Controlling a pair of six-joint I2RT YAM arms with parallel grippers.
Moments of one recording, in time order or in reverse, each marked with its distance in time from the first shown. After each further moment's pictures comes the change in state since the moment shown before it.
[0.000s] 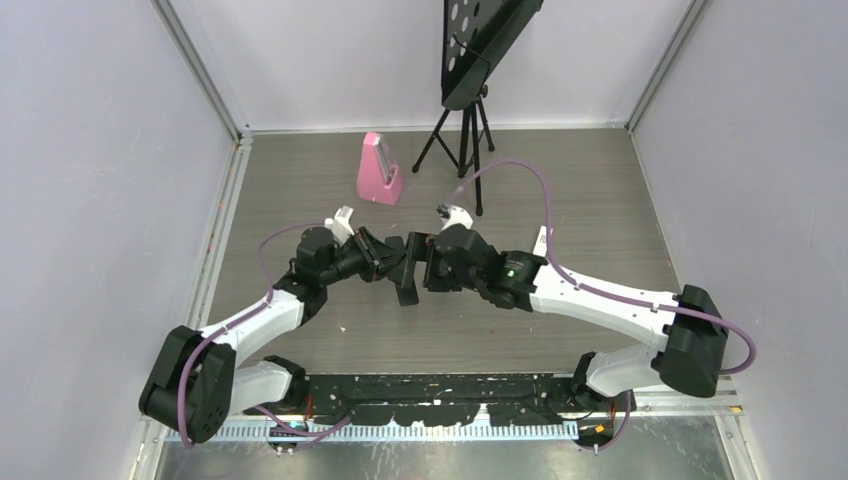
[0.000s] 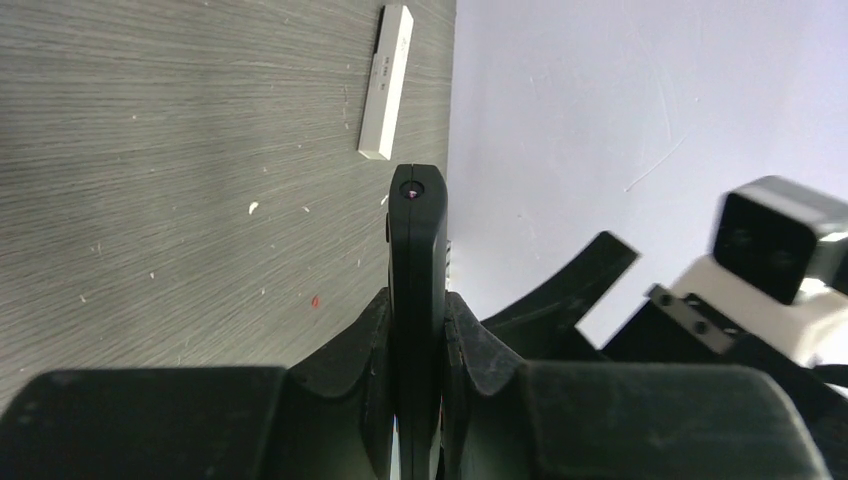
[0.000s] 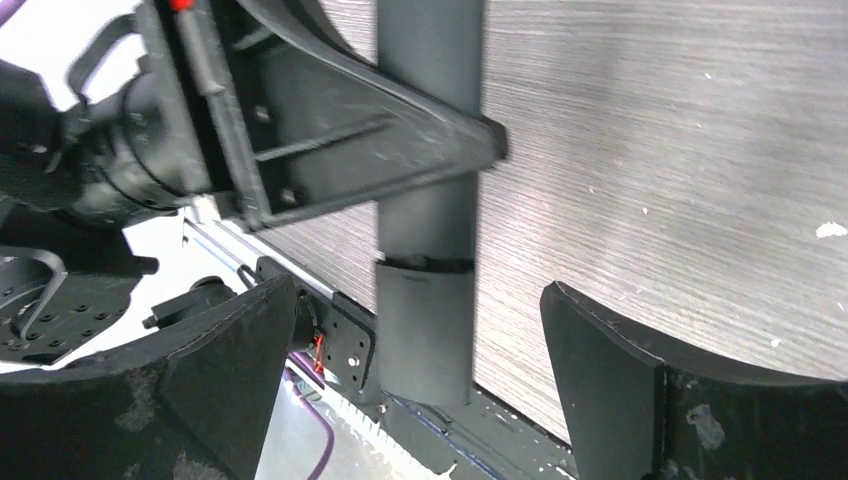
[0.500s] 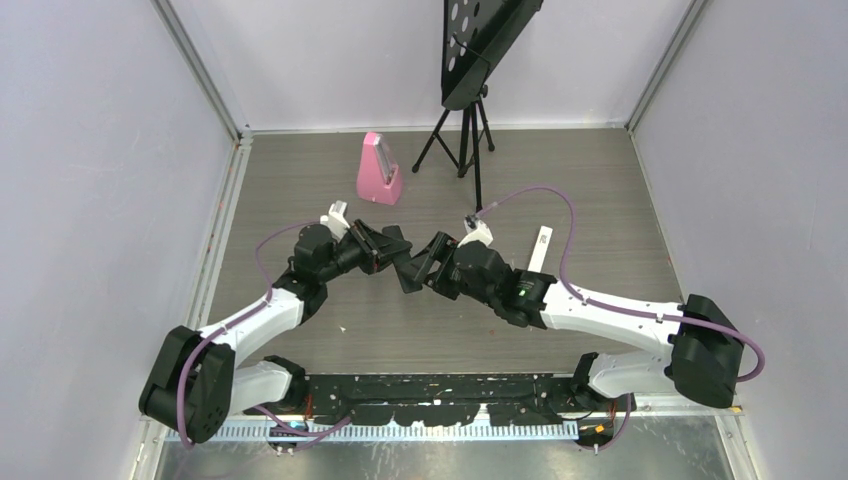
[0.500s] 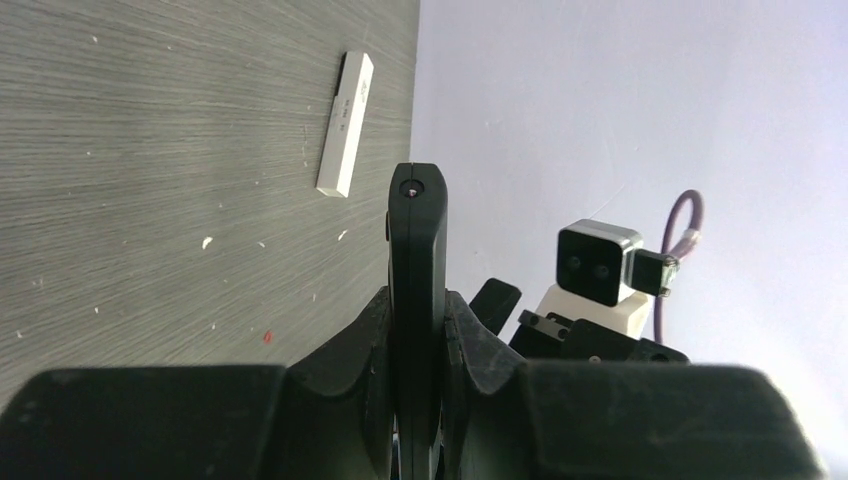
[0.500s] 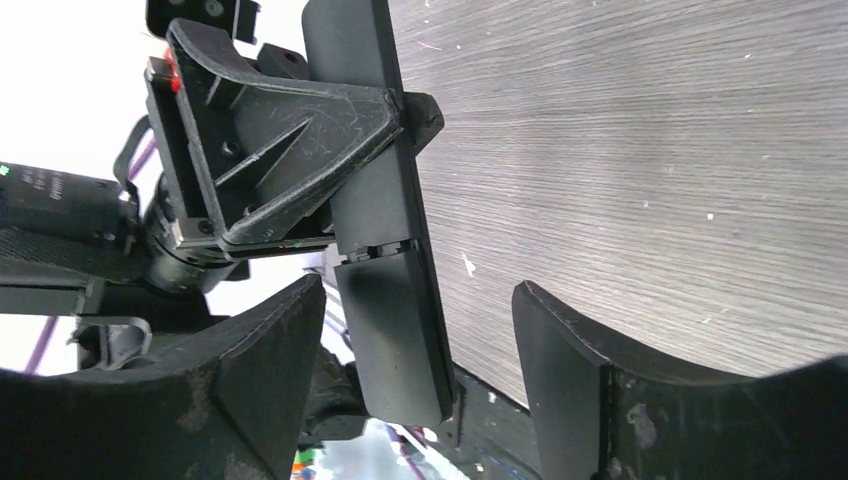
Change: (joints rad) left arm 0.000 0.000 0.018 0.056 -0.066 -0.112; right arm -0.001 -0.115 -0.280 0.317 0.090 0.294
